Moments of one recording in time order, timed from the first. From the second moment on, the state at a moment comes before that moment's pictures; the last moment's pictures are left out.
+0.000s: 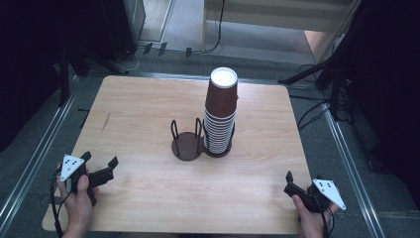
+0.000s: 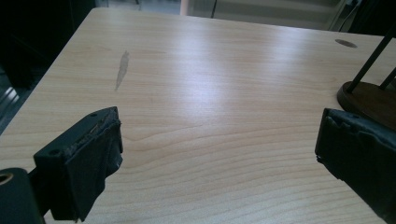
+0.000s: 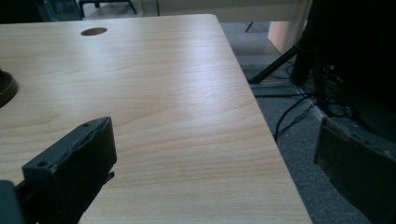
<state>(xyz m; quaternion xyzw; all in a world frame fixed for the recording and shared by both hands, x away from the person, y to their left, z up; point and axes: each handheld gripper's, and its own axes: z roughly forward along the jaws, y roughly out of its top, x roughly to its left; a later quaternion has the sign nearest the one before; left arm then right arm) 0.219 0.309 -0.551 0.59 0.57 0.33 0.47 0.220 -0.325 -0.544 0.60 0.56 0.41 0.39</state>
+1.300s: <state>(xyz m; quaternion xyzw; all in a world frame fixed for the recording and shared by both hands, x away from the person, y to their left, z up) 0.221 0.309 -0.551 0.59 0.58 0.31 0.47 0.254 -0.220 -0.459 0.51 0.58 0.52 0.37</state>
